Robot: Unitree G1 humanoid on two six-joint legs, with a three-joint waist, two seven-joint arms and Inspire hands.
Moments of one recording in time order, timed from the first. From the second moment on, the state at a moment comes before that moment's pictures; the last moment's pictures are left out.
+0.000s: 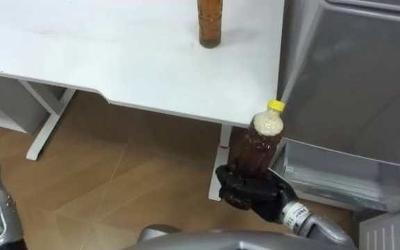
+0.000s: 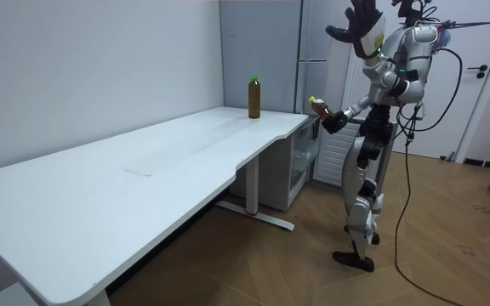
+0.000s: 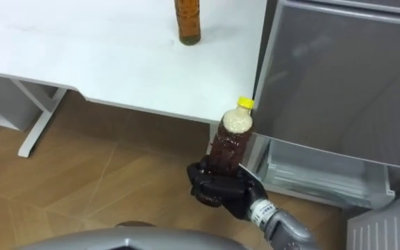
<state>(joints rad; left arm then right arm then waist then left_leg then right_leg) 0.21 0.21 0.51 -0.22 -0.22 -0.20 0.61 0.34 -0.24 0.20 0.41 0.59 0.09 0.58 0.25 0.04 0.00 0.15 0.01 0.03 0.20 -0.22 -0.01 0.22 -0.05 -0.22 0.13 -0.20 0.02</state>
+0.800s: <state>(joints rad) 0.34 0.20 0.07 0.93 -0.65 0.08 0.25 0.28 -0.26 0.25 0.41 0.78 0.22 0.45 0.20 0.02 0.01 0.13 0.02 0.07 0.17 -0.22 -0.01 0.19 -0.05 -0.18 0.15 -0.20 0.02</state>
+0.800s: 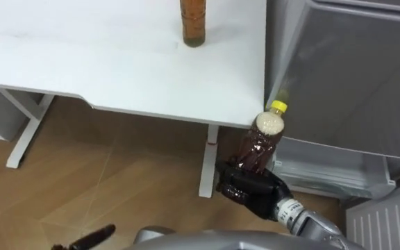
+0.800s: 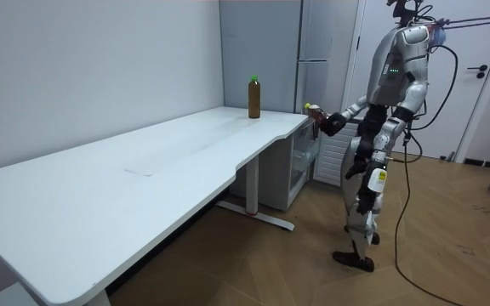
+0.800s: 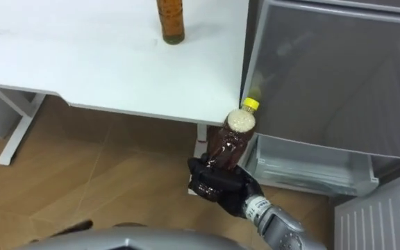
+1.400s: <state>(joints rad) 0.30 0.19 0.01 1.08 -0.26 0.19 0.07 0.25 -0.29 0.24 0.42 0.86 0.24 0.42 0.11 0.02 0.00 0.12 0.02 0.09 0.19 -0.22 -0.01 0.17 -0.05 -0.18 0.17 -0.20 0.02</state>
